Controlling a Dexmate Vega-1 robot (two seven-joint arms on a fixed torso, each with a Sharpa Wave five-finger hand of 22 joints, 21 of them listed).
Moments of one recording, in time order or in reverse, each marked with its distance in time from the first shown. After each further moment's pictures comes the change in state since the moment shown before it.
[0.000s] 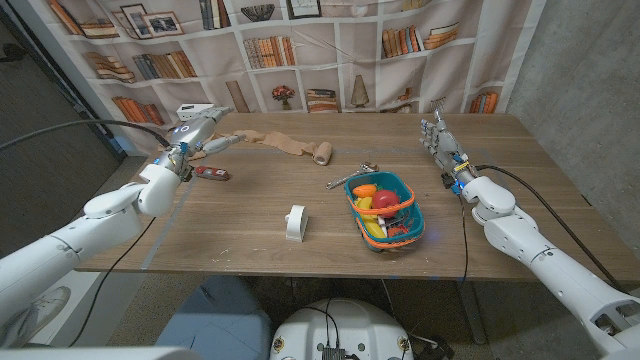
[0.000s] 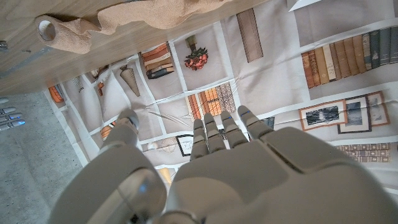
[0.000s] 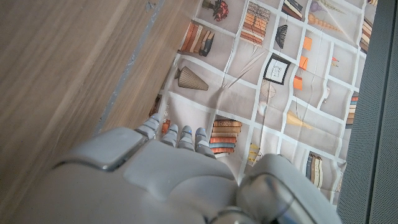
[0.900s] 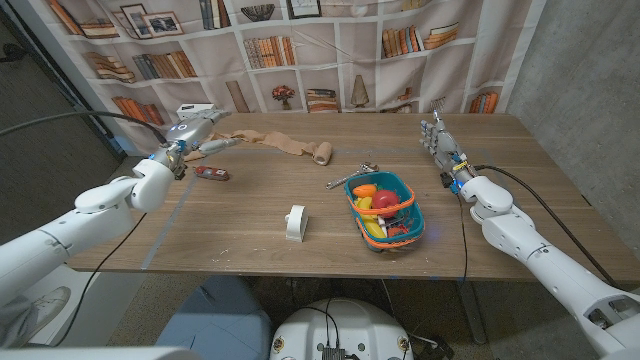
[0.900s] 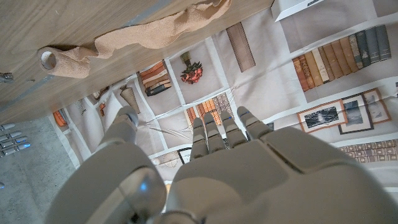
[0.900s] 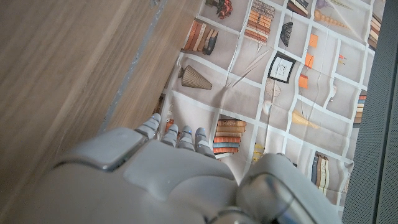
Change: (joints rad) left arm 0.001 0.054 -0.002 -0.028 0.027 0.064 -0.072; left_hand 0.041 -0.019 0.000 0.000 -0.005 0.008 0.002 -0.006 0.005 0.009 -0.002 0.000 0.005 0.001 -0.002 -0.008 0.000 -0.010 0.008 -0.012 0.000; right arm 0.031 0.021 -0.011 0.050 -0.004 0.003 0.006; right_hand 0.008 0.000 0.004 -0.004 -0.008 0.000 0.000 0.000 0.000 0.000 0.000 0.000 0.002 0.000 0.000 0.000 0.000 -0.002 0.002 0.000 0.000
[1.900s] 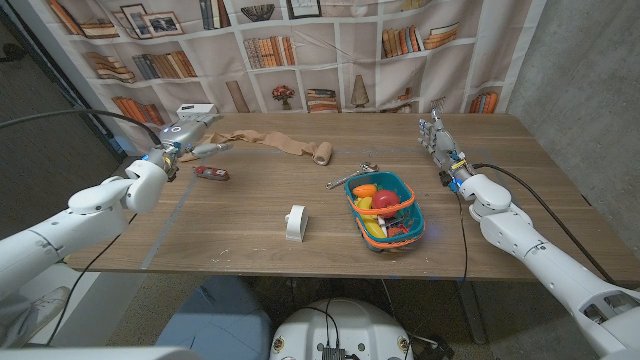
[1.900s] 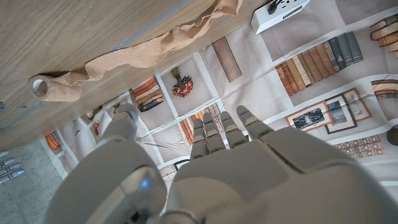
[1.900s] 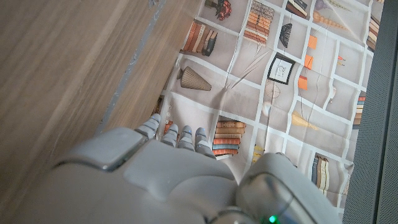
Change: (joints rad) left arm 0.019 0.043 0.005 -0.017 0.033 0.073 -0.017; left_hand 0.037 -0.008 0.000 0.000 0.000 -0.016 -0.016 -0.005 0.009 0.023 -0.031 0.000 0.014 0.018 -0.022 -0.008 0.003 0.011 0.000 0.000 0.000; right arm 0.013 0.004 -0.006 0.012 0.000 0.001 0.010; right_hand 0.005 0.005 0.000 0.000 0.000 0.000 0.000 0.000 0.000 0.005 -0.005 0.000 0.000 0.000 0.000 0.000 0.002 -0.001 0.001 0.000 0.000
